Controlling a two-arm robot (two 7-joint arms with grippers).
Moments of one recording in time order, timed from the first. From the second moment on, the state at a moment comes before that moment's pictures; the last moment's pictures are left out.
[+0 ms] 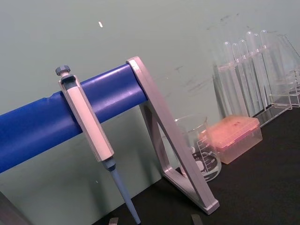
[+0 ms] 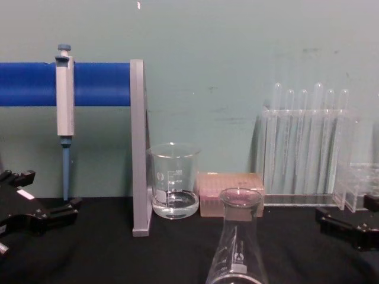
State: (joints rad) left arm -0.20 0.60 0.45 -1.41 -0.25 -0.12 0.03; right arm 0.11 0.32 -0.27 -1.40 0.24 -0.11 0.14
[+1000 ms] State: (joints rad) left arm -0.20 0.60 0.45 -1.41 -0.25 -0.12 0.03; right arm 0.11 0.32 -0.27 -1.40 0.24 -0.11 0.14
